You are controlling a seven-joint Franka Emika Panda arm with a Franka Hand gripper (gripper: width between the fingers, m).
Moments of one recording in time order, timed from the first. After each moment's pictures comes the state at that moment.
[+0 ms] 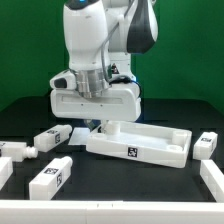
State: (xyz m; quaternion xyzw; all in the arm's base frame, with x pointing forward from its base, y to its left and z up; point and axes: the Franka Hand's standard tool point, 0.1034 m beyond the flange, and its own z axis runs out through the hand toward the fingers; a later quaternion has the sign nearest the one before) arm 0.368 -0.058 0.023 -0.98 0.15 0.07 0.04
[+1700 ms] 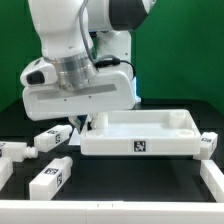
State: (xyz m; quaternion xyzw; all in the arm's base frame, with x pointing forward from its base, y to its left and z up) arm 0.490 -0.073 0.063 -0.99 0.04 0.11 0.09
